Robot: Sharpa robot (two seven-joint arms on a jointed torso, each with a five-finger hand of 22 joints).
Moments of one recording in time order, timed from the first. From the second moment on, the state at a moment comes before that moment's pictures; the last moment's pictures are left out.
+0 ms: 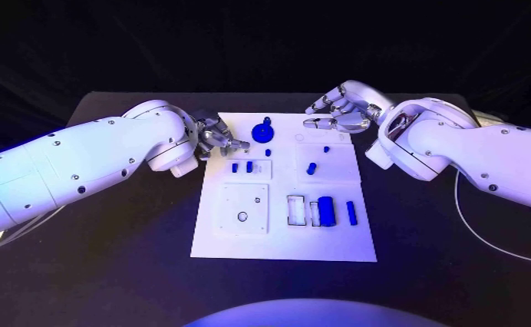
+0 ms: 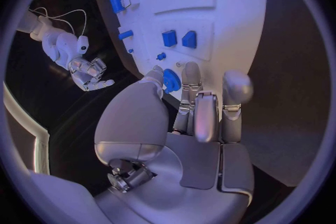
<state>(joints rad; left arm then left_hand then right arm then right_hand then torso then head) 1.28 -0.70 -0.03 1.43 -0.94 -0.06 -0.50 1.17 -0.08 0.06 0.28 0.12 0.87 0.10 0.50 0.54 1.11 0.02 0.67 0.65 1.43 -0.04 1.30 1.24 0.14 1.24 0.06 0.94 1.07 1.26 -0.96 -0.03 1.67 -1.05 -0.35 -0.07 1.24 -0.06 0.08 0.15 0.28 0.98 0.15 0.07 0.07 1.43 0.06 1.28 1.31 1.47 -0.01 1.52 1.31 0.05 1.47 0.09 1.46 1.31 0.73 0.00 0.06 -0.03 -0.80</state>
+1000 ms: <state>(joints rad) 1.24 -0.57 -0.06 1.36 -1.39 -0.19 -0.07 1.51 -0.14 0.19 0.15 0.12 0.97 0.13 0.20 0.18 1.07 0.08 0.21 0.12 1.47 -0.01 1.29 1.18 0.12 1.44 0.09 1.02 1.12 1.26 -0.95 -0.03 1.67 -1.05 -0.35 -0.07 1.24 -0.06 0.07 0.16 0.29 0.98 0.15 0.07 0.07 1.43 0.06 1.28 1.31 1.47 -0.01 1.52 1.31 0.05 1.47 0.09 1.46 1.31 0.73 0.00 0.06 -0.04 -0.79</state>
